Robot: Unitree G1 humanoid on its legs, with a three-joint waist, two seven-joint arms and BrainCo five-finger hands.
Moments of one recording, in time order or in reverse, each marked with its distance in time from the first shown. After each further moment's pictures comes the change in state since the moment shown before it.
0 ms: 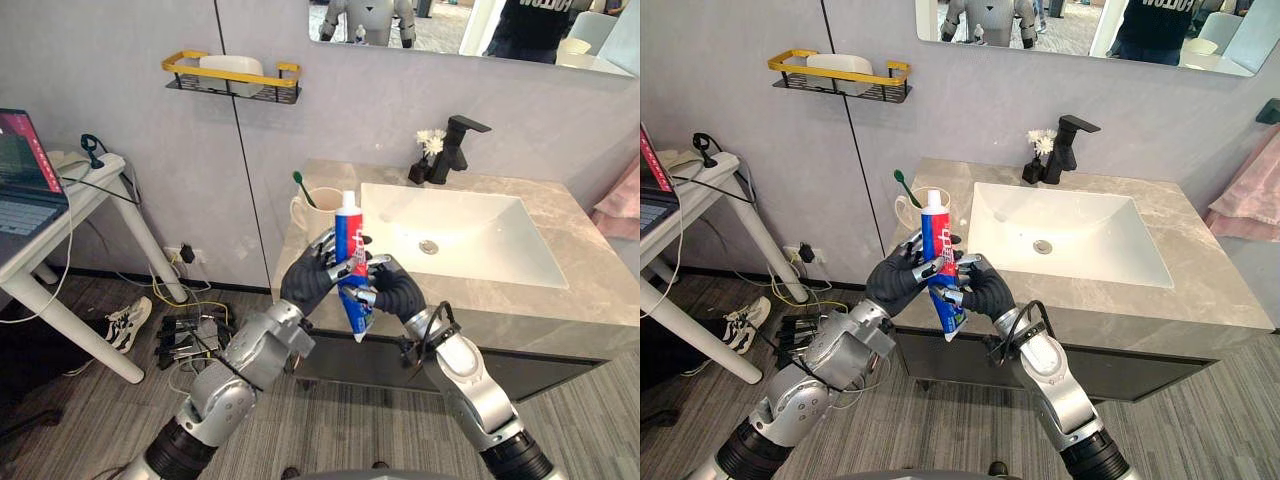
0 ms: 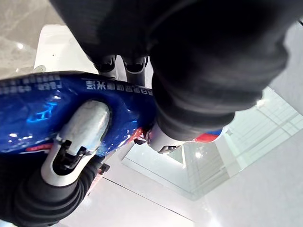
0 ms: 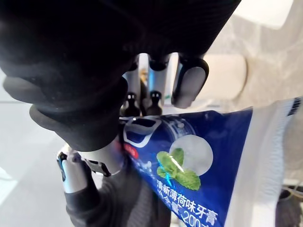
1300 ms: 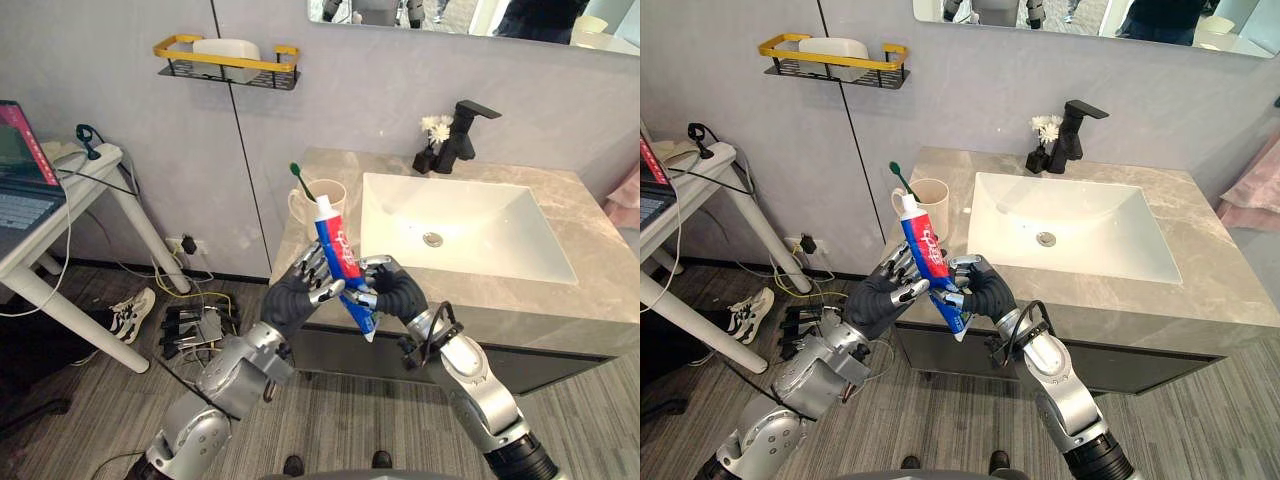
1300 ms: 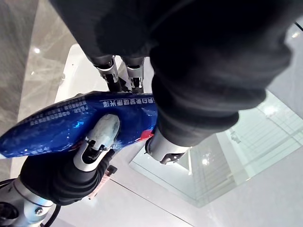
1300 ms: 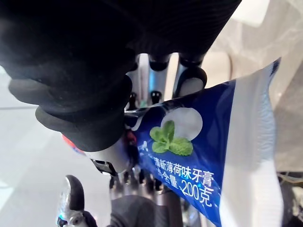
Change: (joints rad) left arm 0.164 0.078 0.069 -0.123 -0.022 0.005 -0.074; right arm 0.014 -0.017 -0.024 -0.041 0.039 0.035 0.037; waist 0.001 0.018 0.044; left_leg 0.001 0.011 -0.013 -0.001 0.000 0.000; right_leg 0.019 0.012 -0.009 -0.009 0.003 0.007
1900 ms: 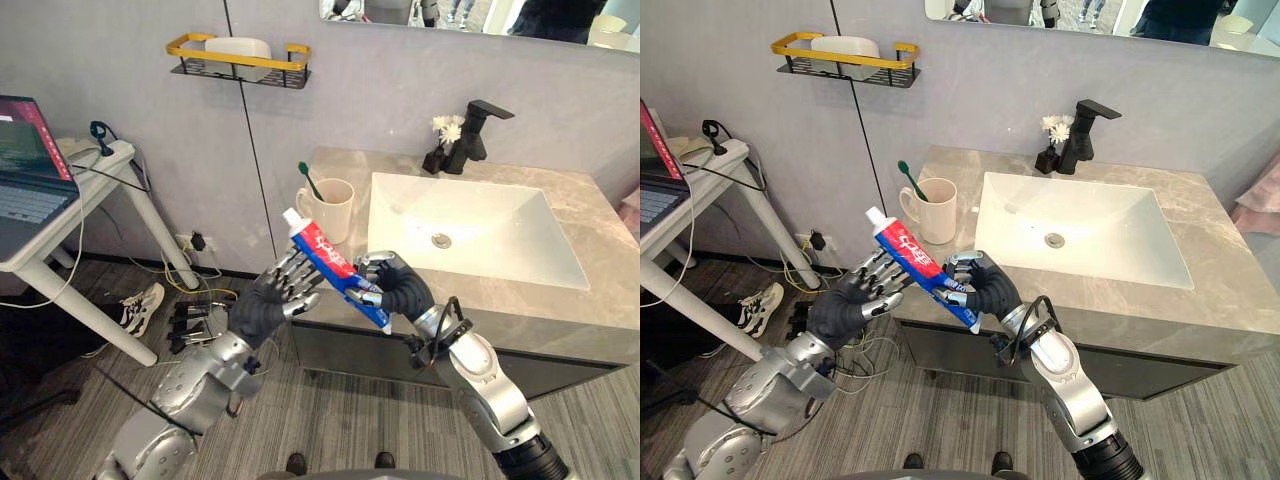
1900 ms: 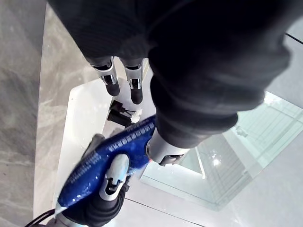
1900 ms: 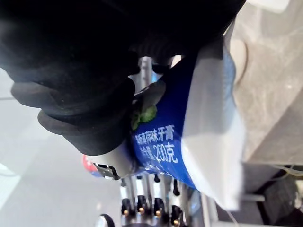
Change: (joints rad) left arm 0.129 0.125 0.125 -0.083 0.058 0.011 -0.042; right arm 0.000 -0.029 -0.021 -0.055 0.018 0.034 0.003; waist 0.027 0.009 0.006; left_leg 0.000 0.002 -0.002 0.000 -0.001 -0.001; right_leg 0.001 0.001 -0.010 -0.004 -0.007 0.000
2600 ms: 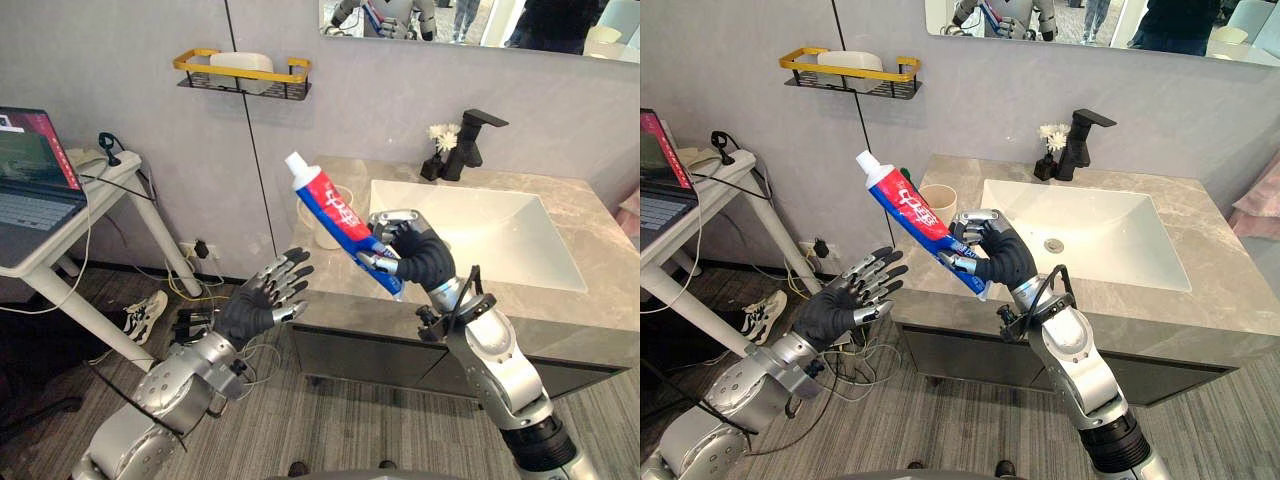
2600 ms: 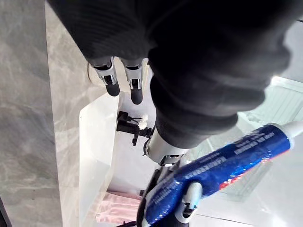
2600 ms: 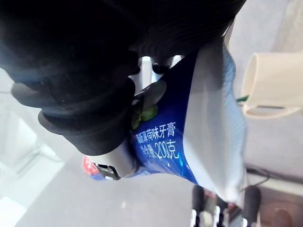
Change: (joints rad) left arm 0.040 0.133 0.058 -0.019 0.048 0.003 -0.023; right arm -0.074 -0.034 -0.059 -0.106 0.003 -0.026 -0.063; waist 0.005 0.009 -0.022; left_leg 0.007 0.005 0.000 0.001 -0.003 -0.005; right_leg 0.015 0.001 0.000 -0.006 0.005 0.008
